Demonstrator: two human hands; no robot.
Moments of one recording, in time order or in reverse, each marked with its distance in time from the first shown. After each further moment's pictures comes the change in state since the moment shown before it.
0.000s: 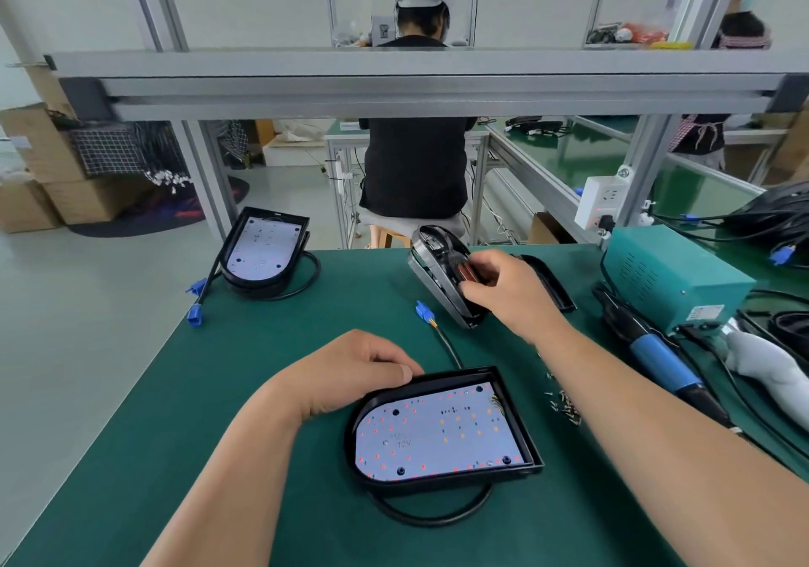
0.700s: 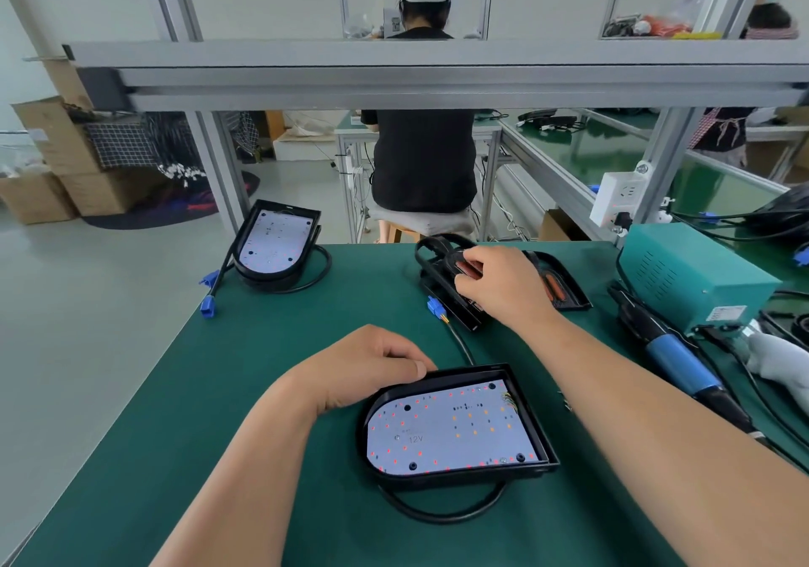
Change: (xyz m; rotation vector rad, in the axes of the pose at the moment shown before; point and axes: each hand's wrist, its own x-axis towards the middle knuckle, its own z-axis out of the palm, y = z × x) left_hand 0.001 -0.001 0.003 -0.010 -0.002 -0.007; right_hand 0.009 -0.025 0.021 -0.414 0.049 -0.130
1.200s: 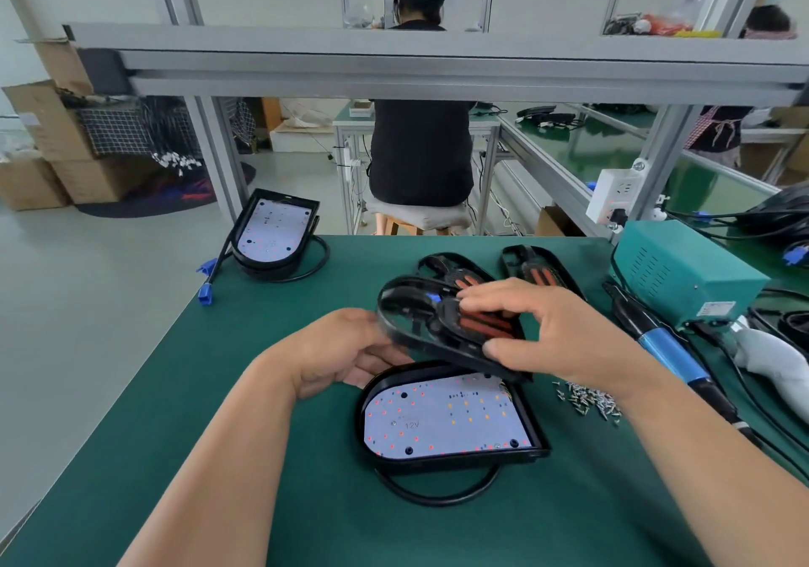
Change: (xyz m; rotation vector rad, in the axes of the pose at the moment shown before) left_hand -0.005 -0.004 -0.011 -0.358 0.029 -0.155; right_hand -0.101 -0.005 -0.080 0.436 -0.368 -0.271
